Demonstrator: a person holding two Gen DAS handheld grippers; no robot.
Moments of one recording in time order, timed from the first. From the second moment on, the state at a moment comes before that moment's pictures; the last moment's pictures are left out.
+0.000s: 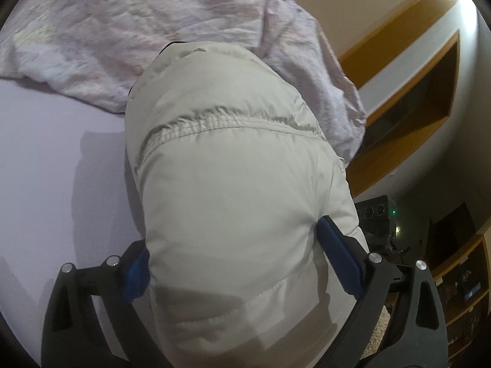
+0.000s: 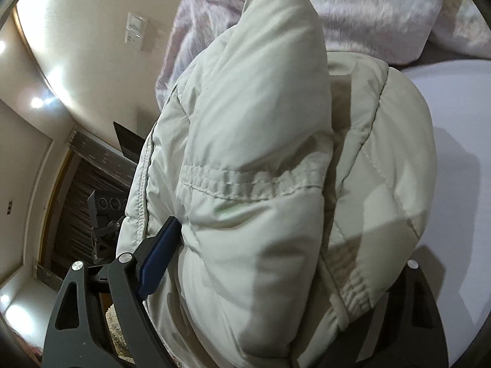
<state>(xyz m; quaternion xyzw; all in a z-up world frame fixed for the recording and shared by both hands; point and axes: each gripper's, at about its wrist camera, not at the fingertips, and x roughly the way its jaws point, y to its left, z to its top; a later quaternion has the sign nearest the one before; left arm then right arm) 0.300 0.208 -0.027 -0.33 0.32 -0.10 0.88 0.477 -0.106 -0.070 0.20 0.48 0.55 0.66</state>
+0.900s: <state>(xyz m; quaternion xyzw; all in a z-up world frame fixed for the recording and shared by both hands) 0.276 0.210 -0.009 -0.19 0.32 0.04 0.93 0.452 -0.155 -0.026 0.09 0.43 0.42 0.79</state>
